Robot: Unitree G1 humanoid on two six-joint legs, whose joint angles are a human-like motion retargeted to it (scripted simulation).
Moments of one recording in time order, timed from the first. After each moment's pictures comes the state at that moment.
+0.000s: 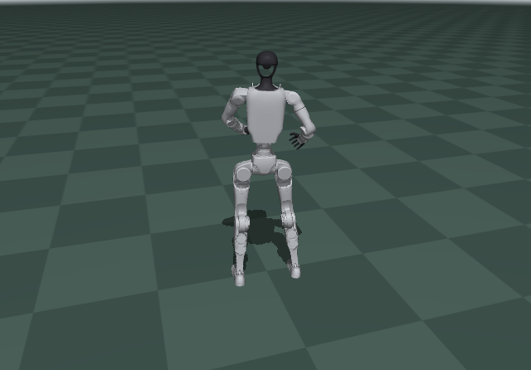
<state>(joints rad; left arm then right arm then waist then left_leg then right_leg) -0.52 0.40 -1.02 0.68 0.64 -0.20 0.23 0.24 -0.53 0.31 0.24 -0.13 -0.13 -0.18 -0.11 0.00 0.04 0.15 0.05 0.02 0.08 -0.24 -0.04 0.09 -0.15 -0.03 0.12 -0.12 0.25</state>
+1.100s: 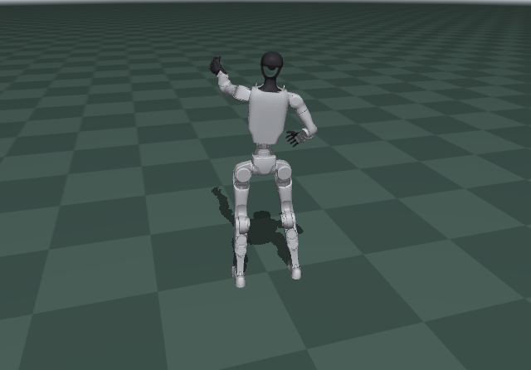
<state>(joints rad) -1.30 0.72 -0.63 1.11 -0.60 -0.05 0.47 0.12 -0.59 0.41 0.25 -0.07 -0.07 -0.20 -0.13 0.07 0.00 0.16 0.05 -0.01 0.07 -0.23 -0.05 0.11 -0.15 -0.08 0.12 -0.13 0.24</state>
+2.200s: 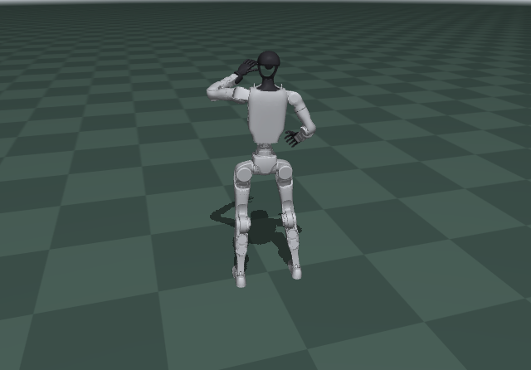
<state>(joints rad) -1.07 1.09 -0.76 -0.15 0.25 -0.20 0.52 0.21 -0.53 0.31 0.24 -0.11 -0.11 -0.14 -0.06 0.03 0.01 0.16 0.05 0.00 0.08 -0.24 -0.07 0.12 -0.14 -0.07 0.11 -0.13 0.25</state>
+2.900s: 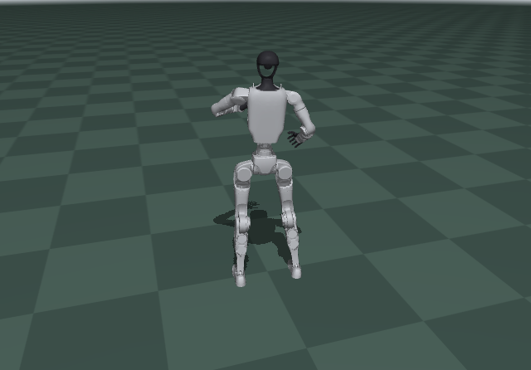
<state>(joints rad) -0.65 0.78 -0.88 -0.03 0.56 -0.20 0.45 0.23 -0.51 0.30 0.24 -0.14 -0.13 -0.23 -0.07 0.01 0.04 0.17 0.05 0.01 0.08 -0.24 -0.06 0.11 -0.15 -0.04 0.12 -0.12 0.26</state>
